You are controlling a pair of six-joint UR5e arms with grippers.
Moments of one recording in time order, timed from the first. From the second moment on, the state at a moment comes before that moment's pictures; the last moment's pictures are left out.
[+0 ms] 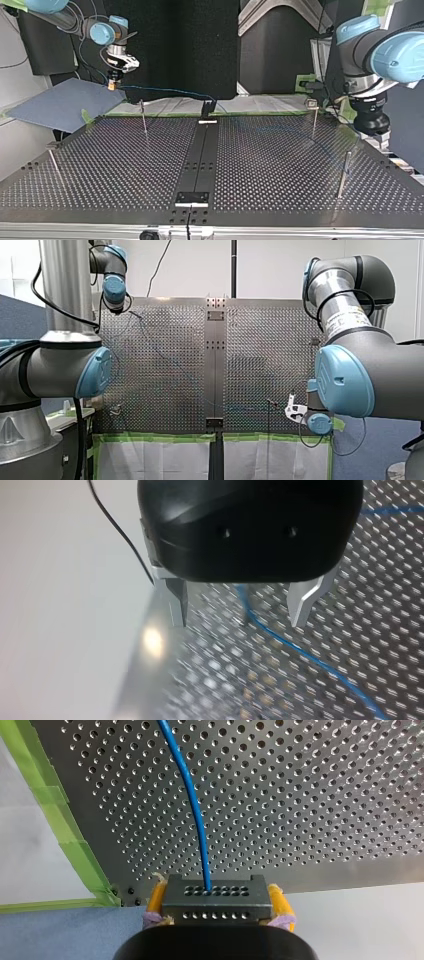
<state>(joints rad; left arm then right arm) 0.14 -1.40 -1.81 -3.11 -1.81 -1.84 1.70 -0.71 1.96 -1.19 1.57 1.73</state>
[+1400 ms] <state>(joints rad) 0.06 -1.38 -1.63 -3.47 -1.79 -1.61 1.71 -0.70 1.96 -1.18 1.57 1.74</state>
